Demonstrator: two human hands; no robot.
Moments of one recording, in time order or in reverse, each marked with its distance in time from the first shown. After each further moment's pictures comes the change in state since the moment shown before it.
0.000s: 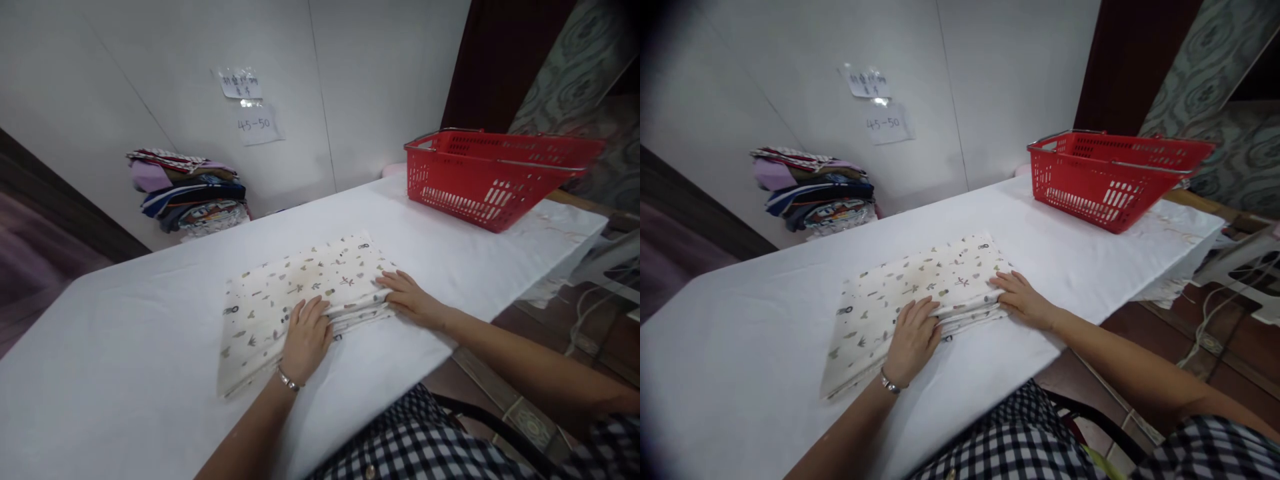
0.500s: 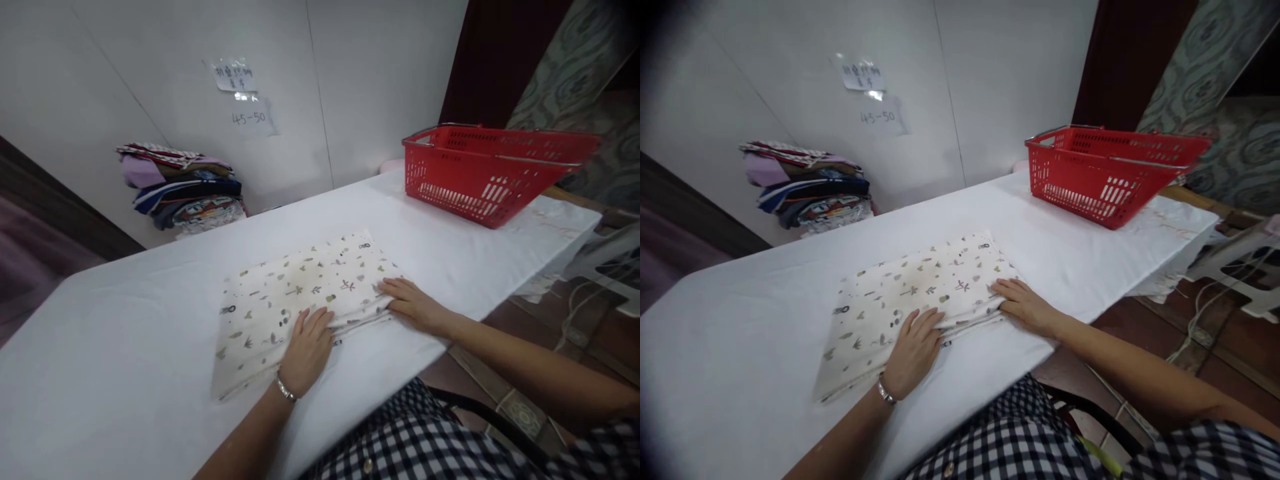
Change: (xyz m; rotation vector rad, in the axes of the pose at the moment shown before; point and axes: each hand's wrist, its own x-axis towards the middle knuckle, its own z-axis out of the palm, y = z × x) left_hand -0.014 0.010 0.002 -0.017 -0.015 0.054; right_hand -0.018 -0.011 0.003 -0.161 -0.069 -0.048
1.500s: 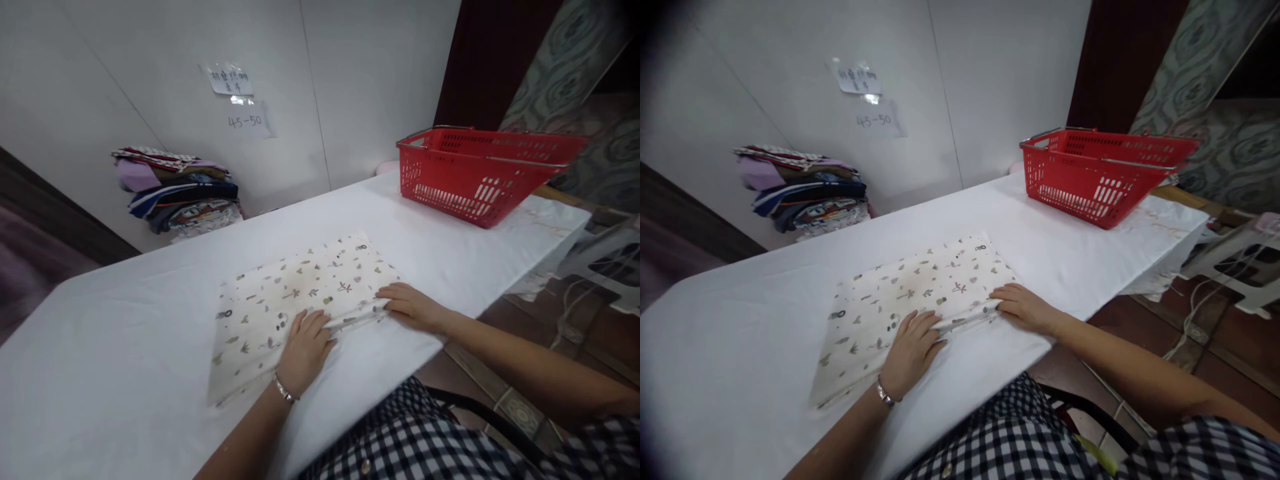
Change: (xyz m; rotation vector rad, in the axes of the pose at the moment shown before) left_hand -0.001 -0.001 -0.002 -0.117 -0.066 -0.004; right_hand -0.004 0.005 -0.001 0.032 0.069 -0.096
